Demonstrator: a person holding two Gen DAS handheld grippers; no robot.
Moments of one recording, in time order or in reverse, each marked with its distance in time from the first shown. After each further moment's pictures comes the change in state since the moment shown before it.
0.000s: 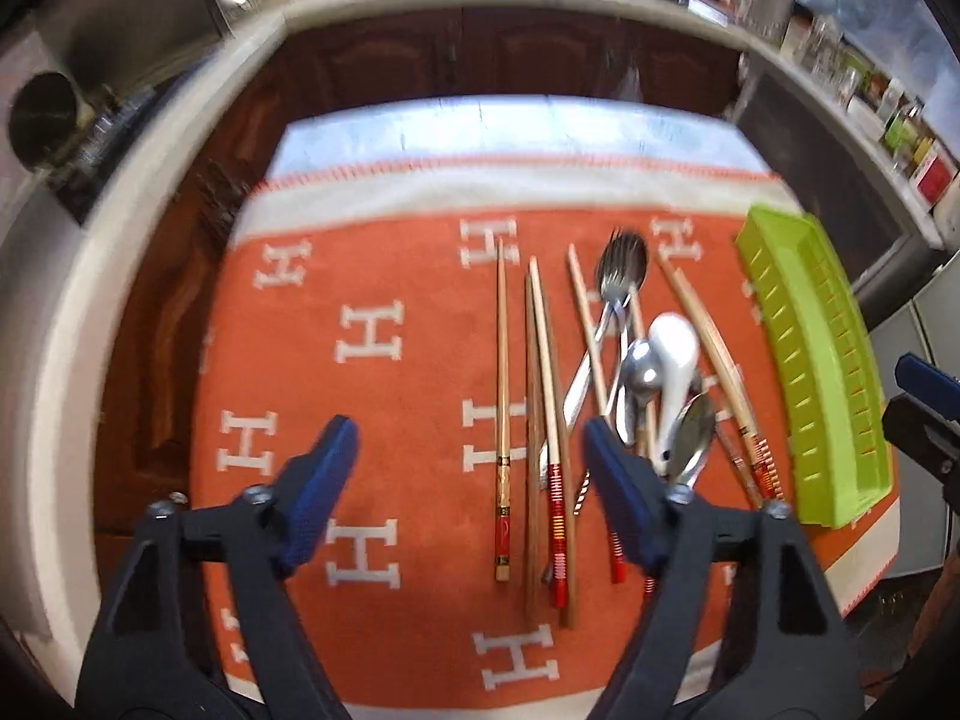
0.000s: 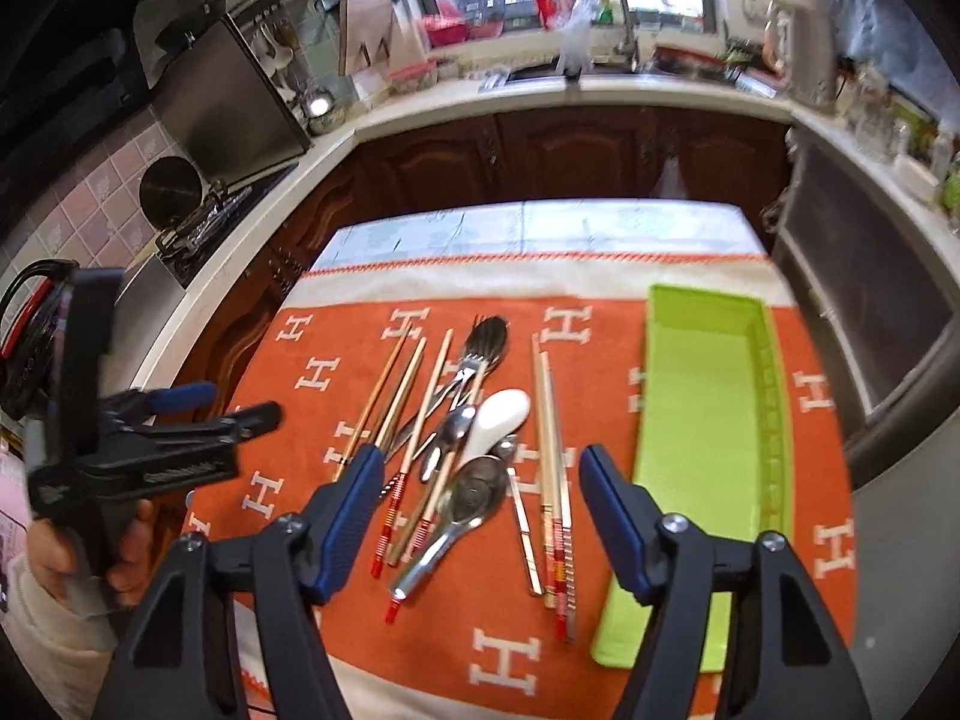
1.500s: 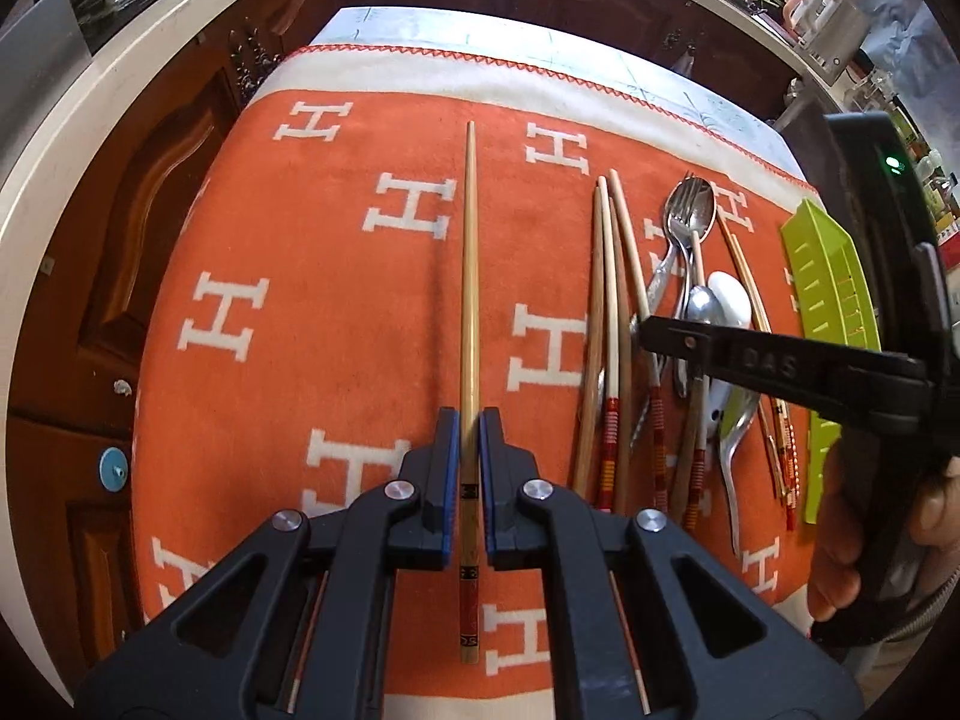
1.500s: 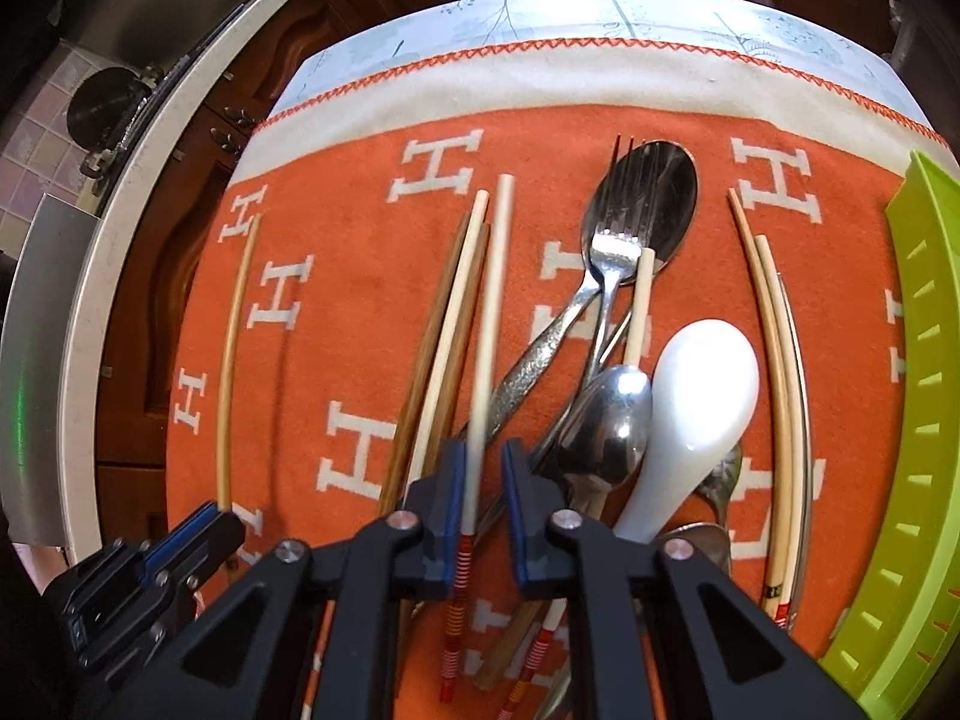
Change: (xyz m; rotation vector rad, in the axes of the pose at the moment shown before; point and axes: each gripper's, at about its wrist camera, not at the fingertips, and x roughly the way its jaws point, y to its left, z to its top) left arm 0.037 0.038 -0.067 -0.216 0.124 -0.076; right arm 0.193 0.051 0.014 0.067 0.433 0.043
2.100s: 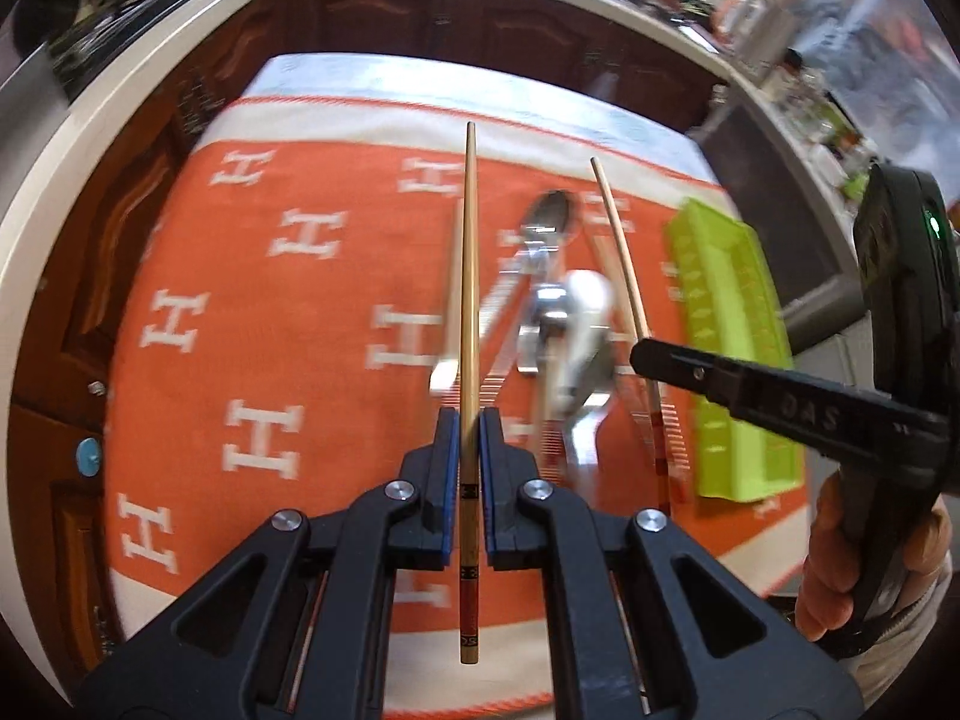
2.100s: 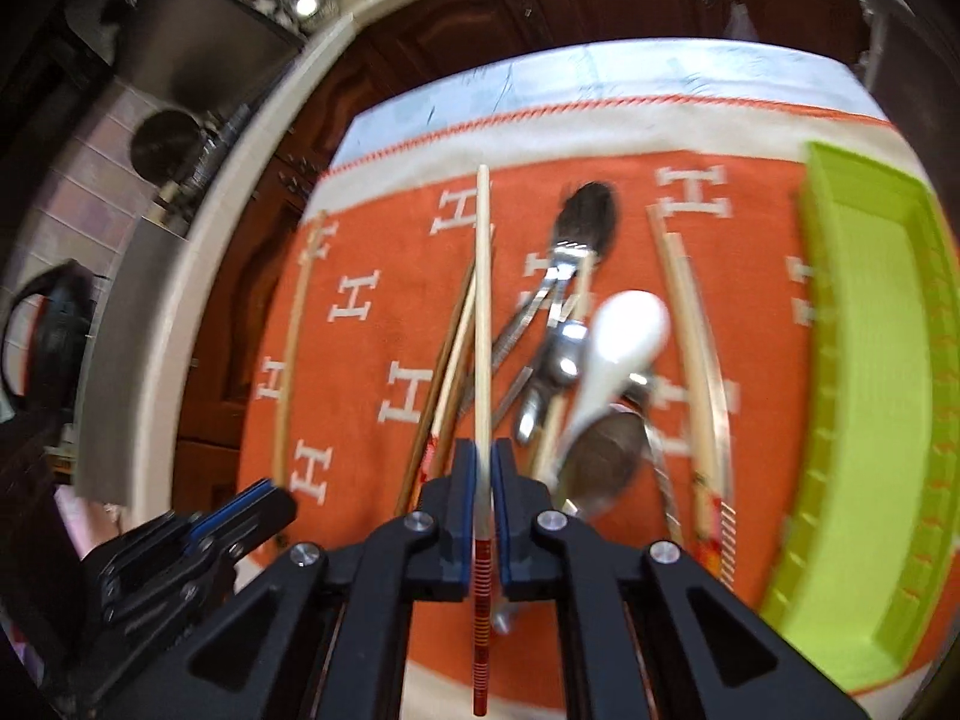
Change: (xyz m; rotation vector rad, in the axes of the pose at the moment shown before) left arm -0.066 -0.069 -0.015 0.070 -0.057 -0.131; right arm -0.098 -0.035 -0.055 0.019 -0.127 0.128
